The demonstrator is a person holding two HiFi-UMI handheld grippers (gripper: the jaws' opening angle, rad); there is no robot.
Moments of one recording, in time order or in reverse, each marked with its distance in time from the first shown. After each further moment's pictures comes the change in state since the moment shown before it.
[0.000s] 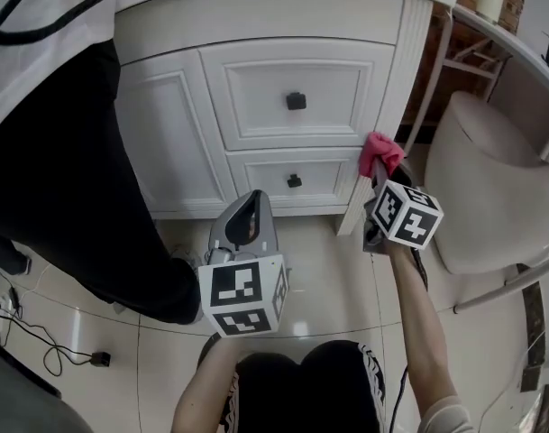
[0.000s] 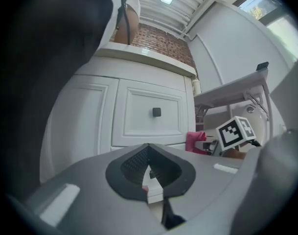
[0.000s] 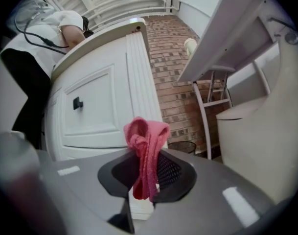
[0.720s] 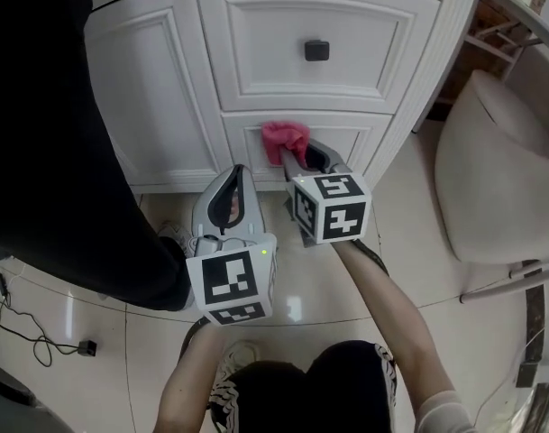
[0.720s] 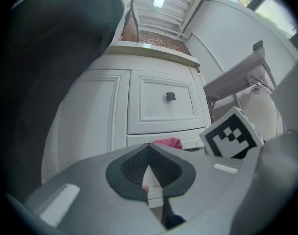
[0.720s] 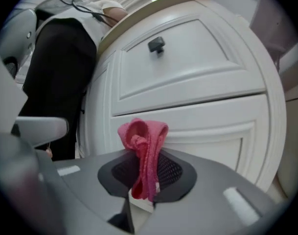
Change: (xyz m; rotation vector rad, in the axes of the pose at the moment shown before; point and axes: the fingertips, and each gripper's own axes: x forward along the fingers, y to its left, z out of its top) left arm 0.024 0.056 -0.049 0.088 -0.083 0.097; right arm 0.047 0.194 -0.092 -0.142 0.090 0.414
